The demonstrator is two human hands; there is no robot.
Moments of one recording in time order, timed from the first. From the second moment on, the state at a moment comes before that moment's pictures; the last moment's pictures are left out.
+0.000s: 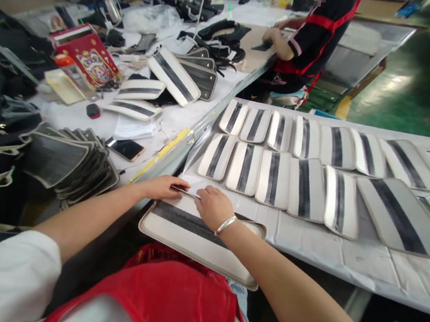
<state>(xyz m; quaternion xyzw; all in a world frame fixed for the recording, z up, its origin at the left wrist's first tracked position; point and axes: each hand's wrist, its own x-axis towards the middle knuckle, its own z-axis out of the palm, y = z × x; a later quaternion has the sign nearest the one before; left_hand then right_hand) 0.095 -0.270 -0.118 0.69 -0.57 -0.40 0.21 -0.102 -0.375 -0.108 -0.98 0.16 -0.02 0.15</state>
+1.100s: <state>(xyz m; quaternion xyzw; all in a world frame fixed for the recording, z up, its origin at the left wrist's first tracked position) 0.101 -0.248 -0.141 0.64 -0.65 -0.30 0.30 -0.081 -0.371 -0.123 -1.00 -0.01 -0.07 0.01</state>
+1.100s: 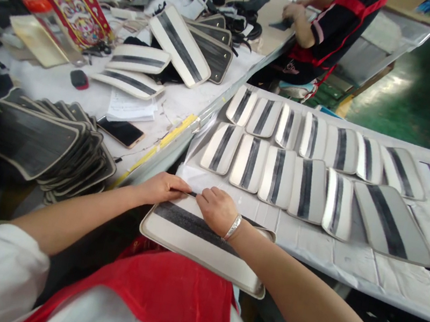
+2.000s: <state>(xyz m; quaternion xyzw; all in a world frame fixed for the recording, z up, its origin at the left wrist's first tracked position) 0.045 -0.228 -0.121 0.62 -0.78 0.09 -0.03 -0.125 -0.326 -0.119 -0.99 0.13 0.01 -0.05</state>
